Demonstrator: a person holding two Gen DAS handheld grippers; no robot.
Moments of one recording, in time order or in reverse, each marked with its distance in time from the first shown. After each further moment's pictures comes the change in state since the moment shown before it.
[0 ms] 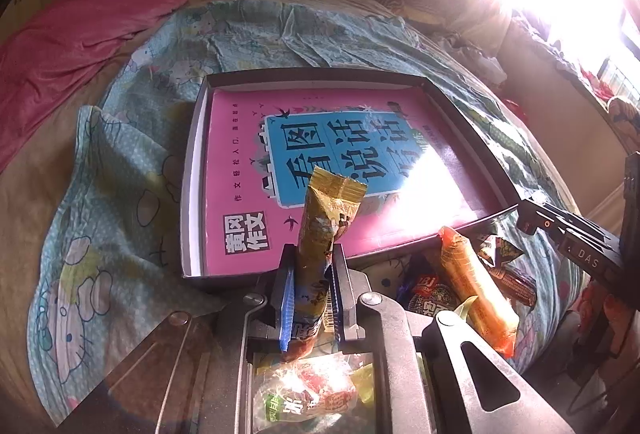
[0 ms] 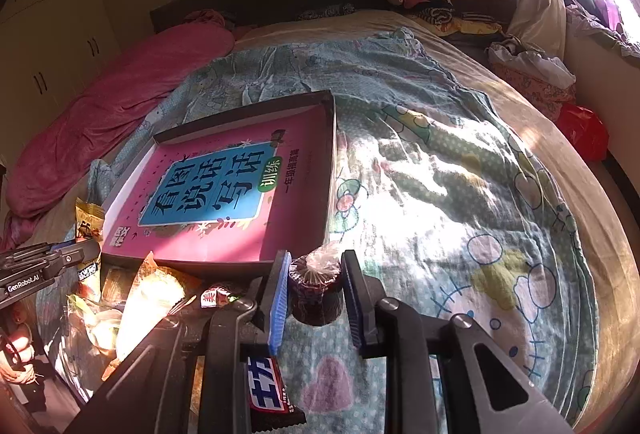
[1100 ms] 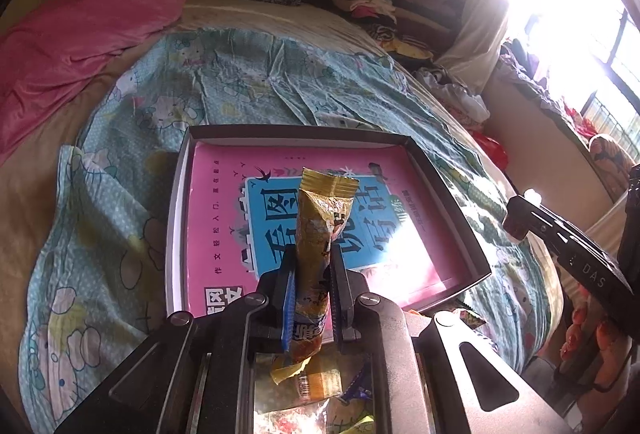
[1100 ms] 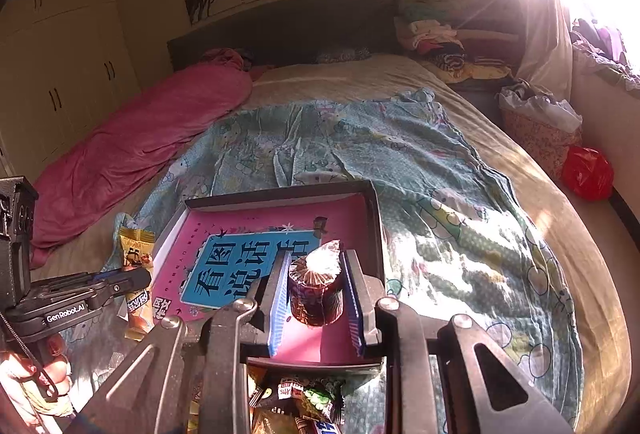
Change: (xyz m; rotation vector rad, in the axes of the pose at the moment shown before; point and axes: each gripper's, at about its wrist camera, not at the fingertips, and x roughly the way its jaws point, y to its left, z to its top) left arm -0.002 0.006 0.049 -0.060 -0.089 -0.095; right arm -0.021 0.043 0.062 -0.032 -0.141 0.021
